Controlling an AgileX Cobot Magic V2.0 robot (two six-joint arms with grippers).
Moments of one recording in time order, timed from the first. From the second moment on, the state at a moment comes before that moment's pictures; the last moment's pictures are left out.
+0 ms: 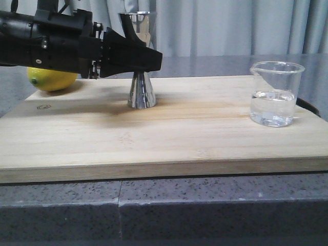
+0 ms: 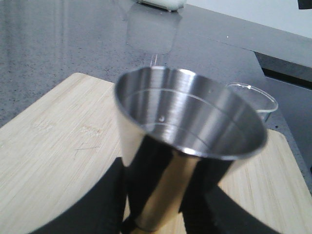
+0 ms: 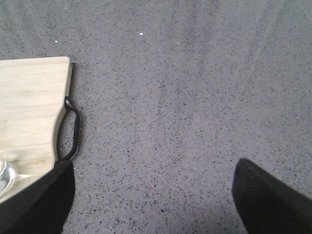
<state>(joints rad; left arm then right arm) -0.31 1.83 -1.00 -1.78 1.16 2.14 -0.05 0.56 -0.69 -0.08 0.73 0.00</state>
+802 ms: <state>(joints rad) -0.31 1.81 -1.04 -1.77 1.15 2.12 -0.05 0.57 -0.69 0.01 0.71 -0.10</state>
